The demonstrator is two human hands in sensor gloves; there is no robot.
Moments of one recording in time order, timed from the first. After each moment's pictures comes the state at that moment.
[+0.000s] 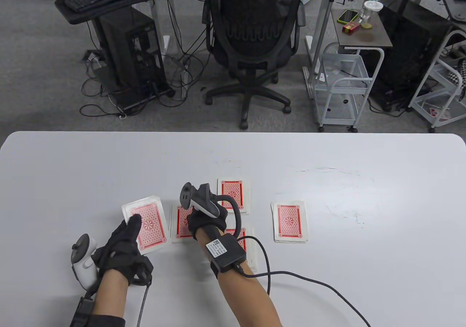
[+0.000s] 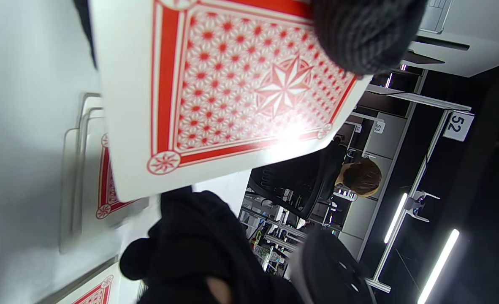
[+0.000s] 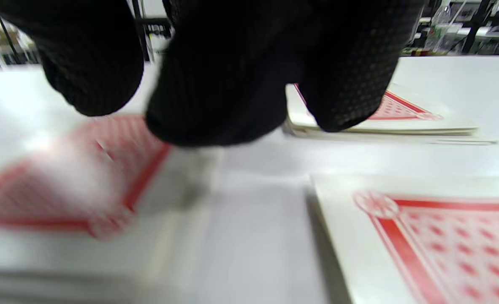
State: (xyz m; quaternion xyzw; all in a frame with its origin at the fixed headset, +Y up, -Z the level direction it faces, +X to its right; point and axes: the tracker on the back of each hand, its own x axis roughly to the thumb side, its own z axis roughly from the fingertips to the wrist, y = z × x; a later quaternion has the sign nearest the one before) left_hand -0.318 -0.786 -0.334 -0.07 0.16 0.78 0.60; right_hand -0.081 -0.742 -0.458 0.05 0.12 0.99 0.07
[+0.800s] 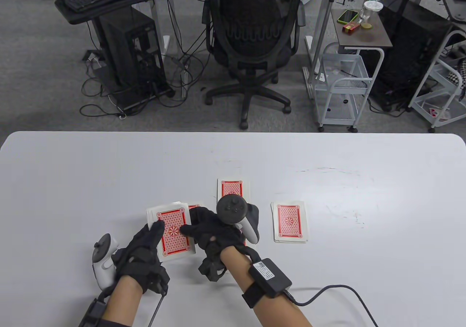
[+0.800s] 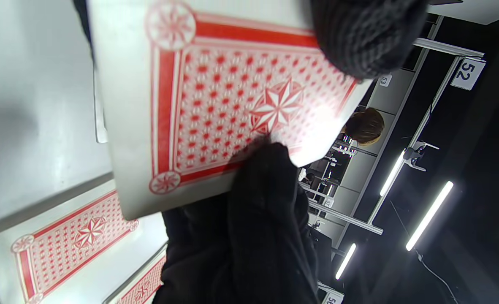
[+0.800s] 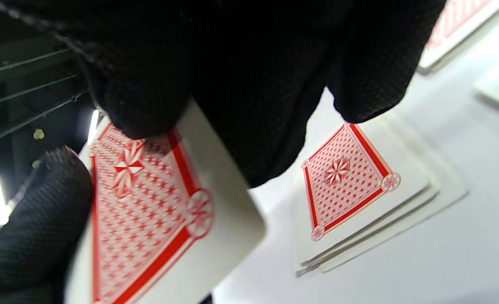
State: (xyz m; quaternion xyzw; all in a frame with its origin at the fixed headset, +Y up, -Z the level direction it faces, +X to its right) left_hand -0.268 -0.779 -0.327 -0.12 0.08 0.80 0.59; right_hand -0.020 -0.725 -0.395 0.15 0.13 0.85 0.50
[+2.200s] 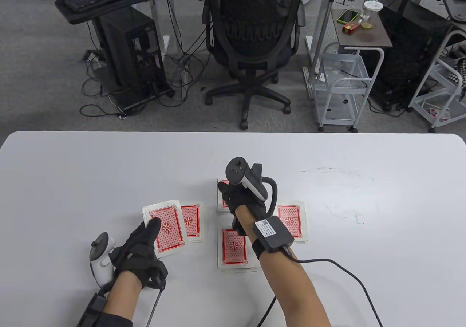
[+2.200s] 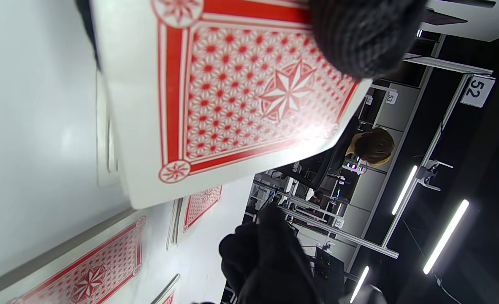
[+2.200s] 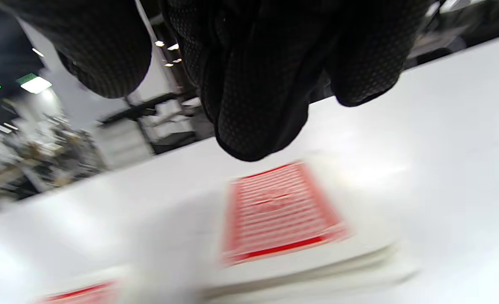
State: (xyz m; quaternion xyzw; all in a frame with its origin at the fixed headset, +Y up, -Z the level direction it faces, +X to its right) left_hand -0.276 -0.782 -0.332 -0.11 0.12 0.78 0.60; right_hand 0.012 -0.699 -0.477 0.06 0.07 0.97 0.24
